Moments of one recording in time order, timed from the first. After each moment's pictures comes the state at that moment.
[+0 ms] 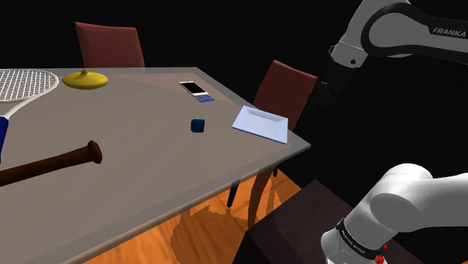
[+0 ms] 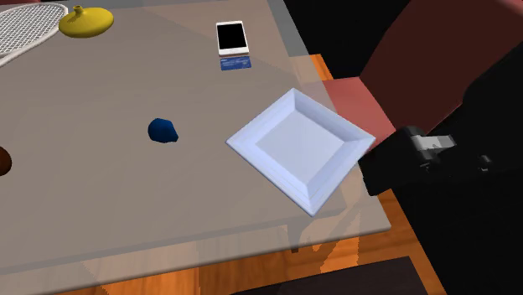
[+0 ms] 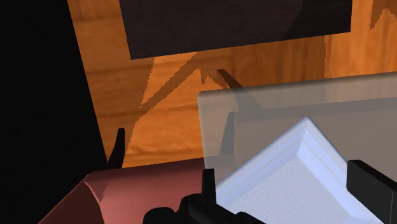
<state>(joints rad) -0.01 -0.82 -0.06 -2.44 -0.04 1.71 -0.01</state>
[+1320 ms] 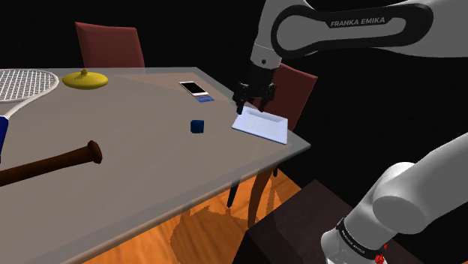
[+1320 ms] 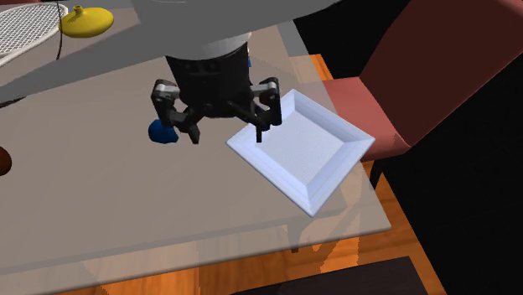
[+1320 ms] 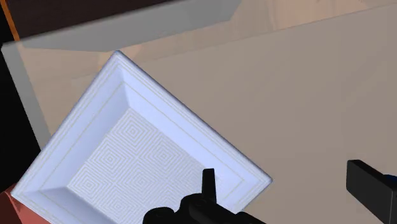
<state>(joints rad) 0.07 -0.28 0.25 -2.13 0.06 1.88 0.44</state>
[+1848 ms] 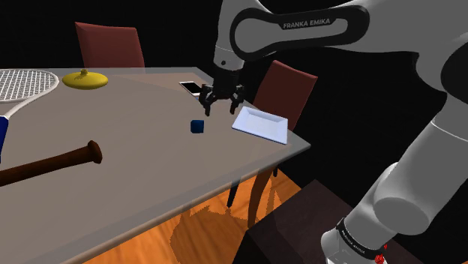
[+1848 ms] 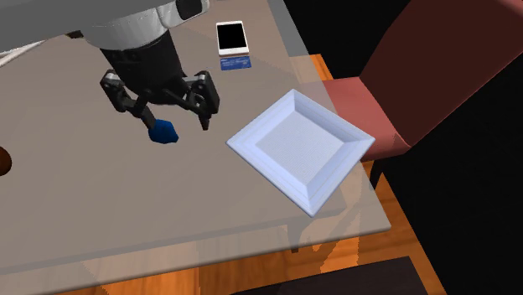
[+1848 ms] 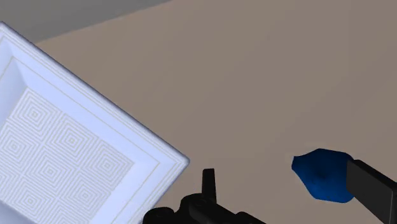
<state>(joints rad) 0.10 0.03 0.34 -1.86 0.00 1.88 0.65</state>
